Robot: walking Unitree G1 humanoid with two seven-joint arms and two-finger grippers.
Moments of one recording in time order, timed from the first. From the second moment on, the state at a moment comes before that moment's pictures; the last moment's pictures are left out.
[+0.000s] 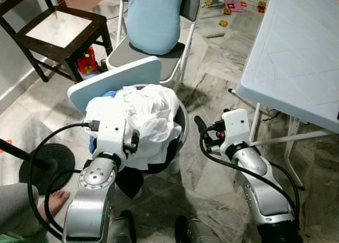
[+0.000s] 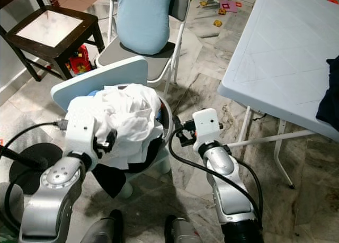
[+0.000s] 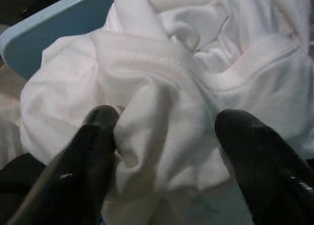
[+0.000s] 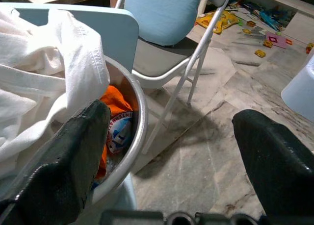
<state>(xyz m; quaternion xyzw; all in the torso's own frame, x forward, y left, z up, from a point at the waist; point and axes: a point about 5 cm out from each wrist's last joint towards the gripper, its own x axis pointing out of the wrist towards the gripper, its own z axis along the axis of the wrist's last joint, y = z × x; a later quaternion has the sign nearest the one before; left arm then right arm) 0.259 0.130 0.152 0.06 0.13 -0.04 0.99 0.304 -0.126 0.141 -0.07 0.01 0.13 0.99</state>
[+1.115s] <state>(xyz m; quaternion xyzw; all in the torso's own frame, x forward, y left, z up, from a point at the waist) 0.256 0.158 0.142 0.04 0.11 0.06 0.99 0.303 -0.127 0.139 -0.07 0.02 0.13 0.99</state>
